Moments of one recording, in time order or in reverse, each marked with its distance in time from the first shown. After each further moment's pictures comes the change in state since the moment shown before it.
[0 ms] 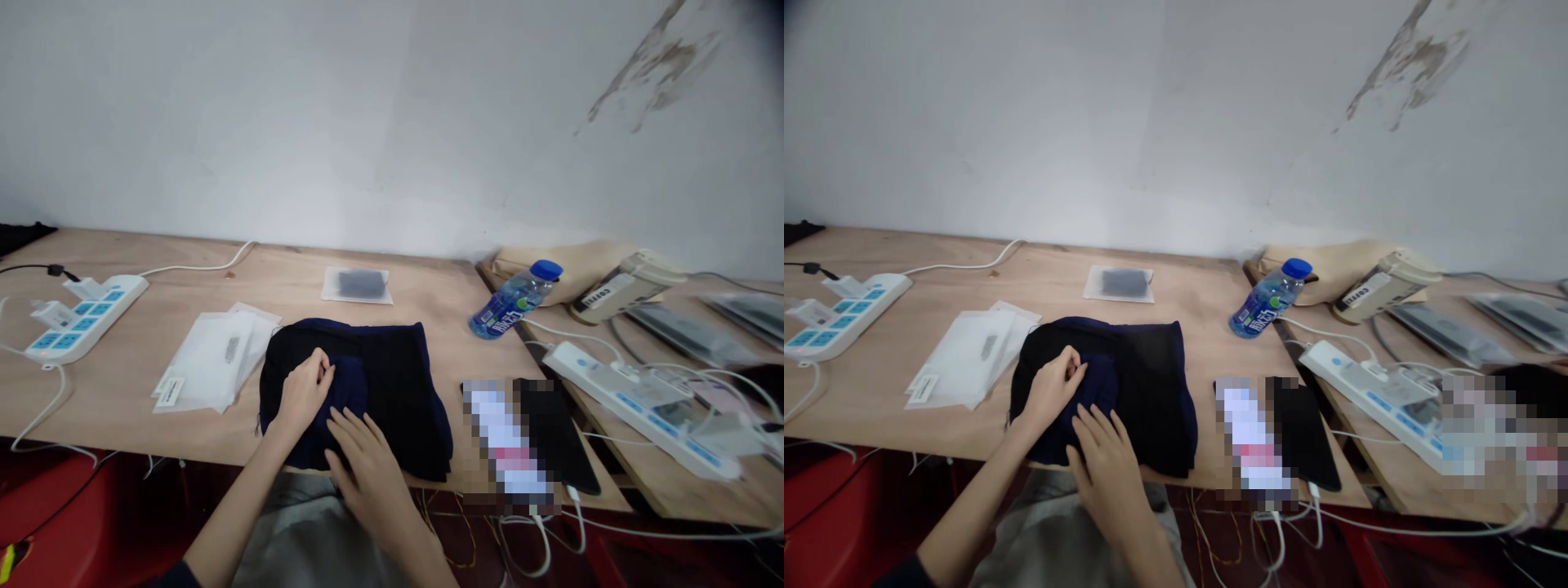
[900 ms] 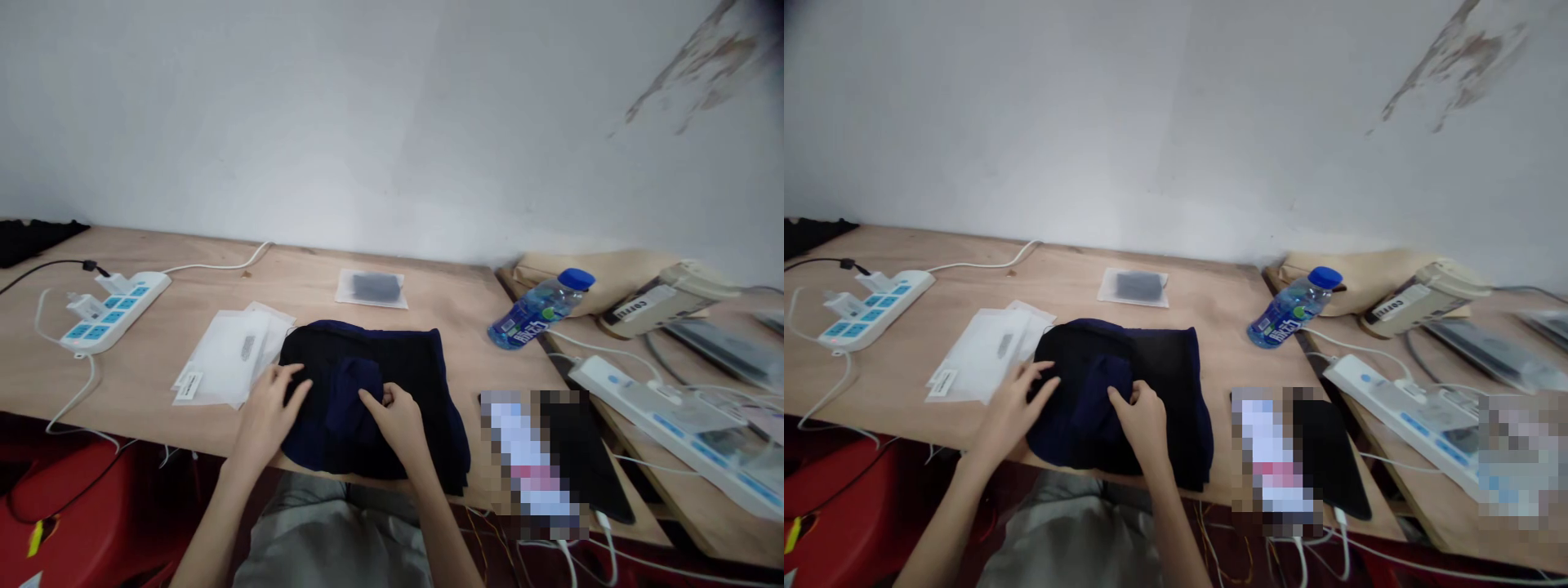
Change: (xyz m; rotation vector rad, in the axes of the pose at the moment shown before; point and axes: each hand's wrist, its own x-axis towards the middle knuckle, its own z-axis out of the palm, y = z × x) left_hand -0.046 -0.039 -0.052 0.123 0.172 0.001; right_hand 0.060 0.050 0.003 0.183 0.040 0.682
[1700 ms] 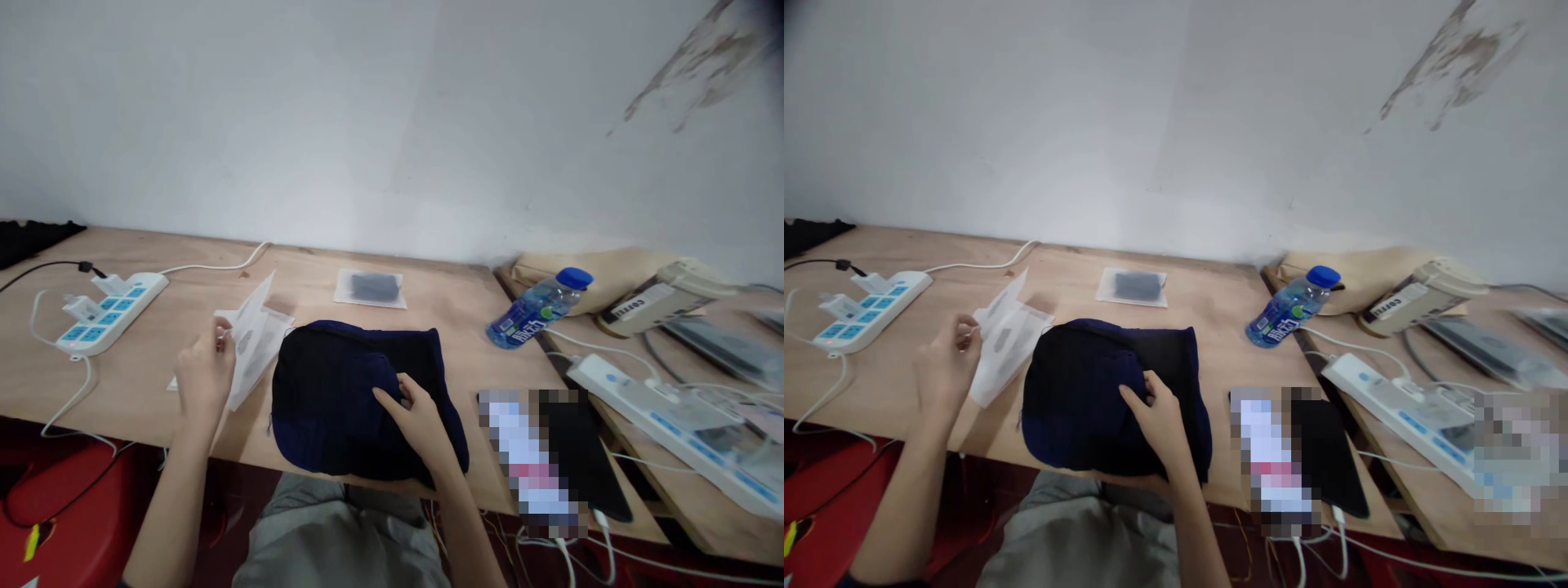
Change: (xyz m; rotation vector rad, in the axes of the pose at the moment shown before) left_hand 0.054 -0.045 -0.061 0.264 0.375 -0.240; right_hand -0.001 0.003 -0.036 0.391 -0.124 -0.113
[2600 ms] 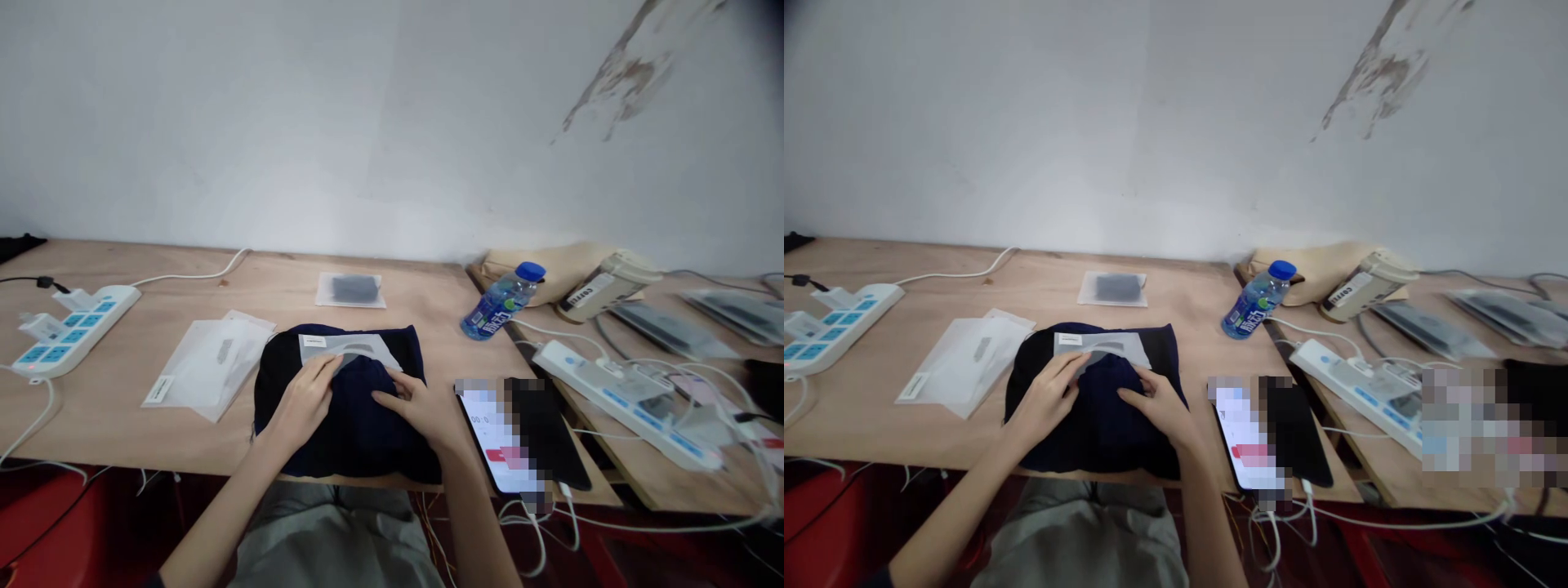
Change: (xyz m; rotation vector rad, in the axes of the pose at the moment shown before) left_hand -0.074 0.105 0.051 -0.525 -0.393 0.733; right_hand 0.007 0.001 -0.035 0.325 -0.250 0.093
